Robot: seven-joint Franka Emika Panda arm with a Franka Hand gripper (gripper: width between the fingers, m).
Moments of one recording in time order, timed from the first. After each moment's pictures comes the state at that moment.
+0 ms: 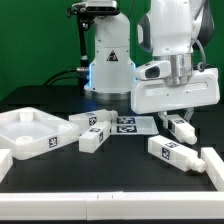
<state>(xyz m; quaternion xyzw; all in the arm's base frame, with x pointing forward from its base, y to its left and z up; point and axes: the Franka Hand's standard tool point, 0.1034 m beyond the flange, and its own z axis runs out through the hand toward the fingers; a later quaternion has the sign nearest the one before) 0.358 0.135 0.004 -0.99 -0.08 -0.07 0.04</state>
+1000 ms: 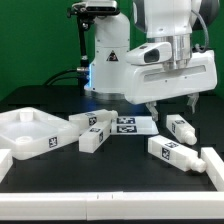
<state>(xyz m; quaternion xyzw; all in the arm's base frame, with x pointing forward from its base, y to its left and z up) 0.418 0.107 0.050 -0.98 -0.19 -0.05 0.04</state>
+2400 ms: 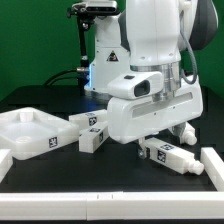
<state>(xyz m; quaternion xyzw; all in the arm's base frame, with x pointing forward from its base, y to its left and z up) 0.497 0.067 0.009 -0.96 -0.28 -0.03 0.04</state>
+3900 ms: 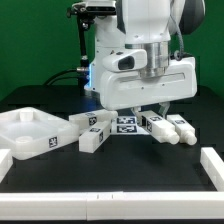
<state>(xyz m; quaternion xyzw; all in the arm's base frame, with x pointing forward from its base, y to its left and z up) 0.423 0.060 0.039 -0.99 -0.13 -0.03 0.03</state>
